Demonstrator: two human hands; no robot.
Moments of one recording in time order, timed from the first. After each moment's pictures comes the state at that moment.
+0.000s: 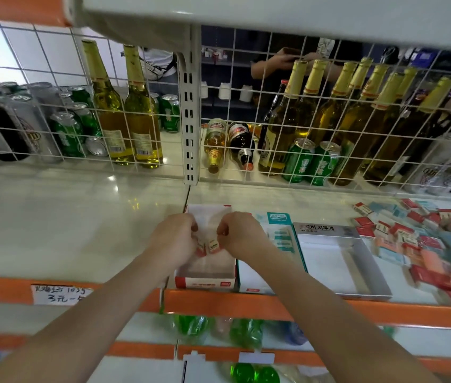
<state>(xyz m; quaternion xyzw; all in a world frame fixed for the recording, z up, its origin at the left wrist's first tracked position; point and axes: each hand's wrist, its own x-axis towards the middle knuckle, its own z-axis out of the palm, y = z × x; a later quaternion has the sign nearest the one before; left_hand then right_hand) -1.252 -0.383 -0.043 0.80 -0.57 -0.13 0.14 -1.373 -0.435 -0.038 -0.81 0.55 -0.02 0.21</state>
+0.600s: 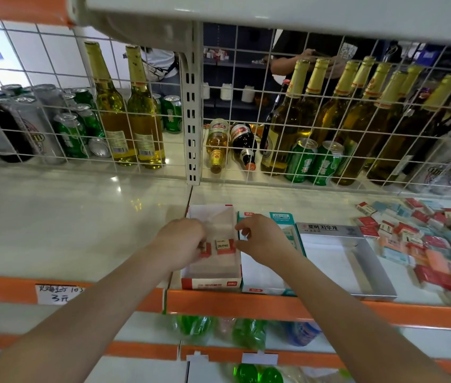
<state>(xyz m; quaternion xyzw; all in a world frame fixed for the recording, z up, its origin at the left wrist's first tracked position) -1.249 -0.384 -0.042 0.69 -0.72 -0.07 -0.04 -1.411 -0.435 -0.040 -0.84 0.50 -0.08 0.20</state>
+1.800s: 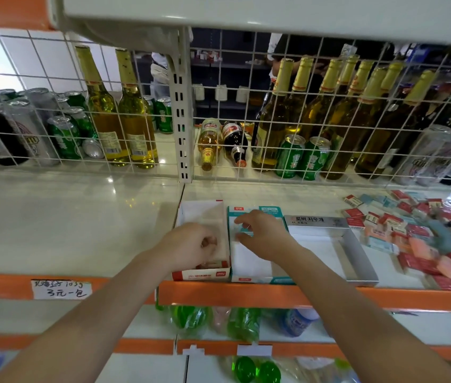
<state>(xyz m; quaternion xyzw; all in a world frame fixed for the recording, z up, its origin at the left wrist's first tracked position) -1.274 -0.371 -0.045 0.67 -0.71 -0.19 0.09 -1.440 -0.430 -0.036 -0.85 0.48 -0.09 0.20</state>
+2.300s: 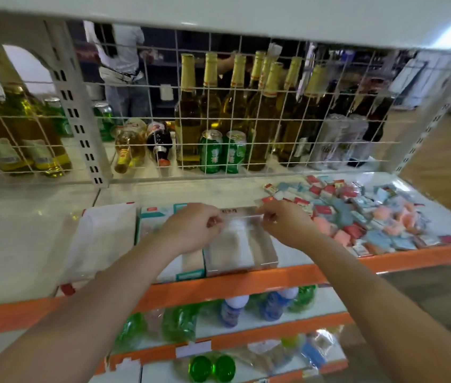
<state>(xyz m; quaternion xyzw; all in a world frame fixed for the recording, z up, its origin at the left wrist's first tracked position) -1.429 -0.423 -0.019 0.60 -0.76 -0.20 0.16 -1.629 -0.454 -0.018 -0.79 0.59 -0.12 0.16</state>
